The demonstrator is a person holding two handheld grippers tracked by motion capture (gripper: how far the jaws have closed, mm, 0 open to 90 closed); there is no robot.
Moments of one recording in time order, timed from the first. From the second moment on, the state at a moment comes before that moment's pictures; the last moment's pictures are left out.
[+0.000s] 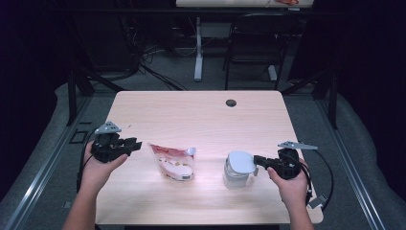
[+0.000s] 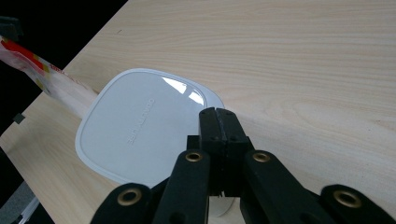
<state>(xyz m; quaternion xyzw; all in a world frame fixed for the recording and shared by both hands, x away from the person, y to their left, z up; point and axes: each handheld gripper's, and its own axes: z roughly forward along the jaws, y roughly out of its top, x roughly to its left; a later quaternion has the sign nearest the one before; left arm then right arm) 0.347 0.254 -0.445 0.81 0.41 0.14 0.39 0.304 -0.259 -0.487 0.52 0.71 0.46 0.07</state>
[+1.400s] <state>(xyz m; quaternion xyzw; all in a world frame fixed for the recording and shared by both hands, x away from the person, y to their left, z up) 0.348 0.254 -0.447 0.81 0.42 0.14 0.39 0.305 -0.262 -0.491 0.53 0.71 0.46 0.07</state>
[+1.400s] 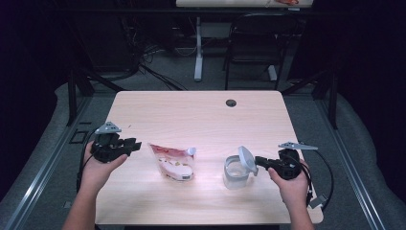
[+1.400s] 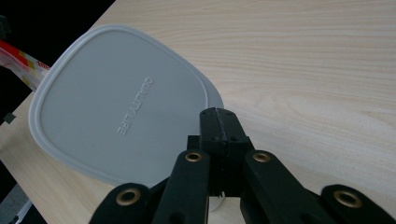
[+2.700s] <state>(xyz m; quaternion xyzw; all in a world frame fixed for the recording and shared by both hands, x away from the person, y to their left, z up) 0.348 0.254 -0.448 0.81 0.42 0.14 0.38 0.304 -0.267 -0.493 0.54 0.71 0.44 0.09</state>
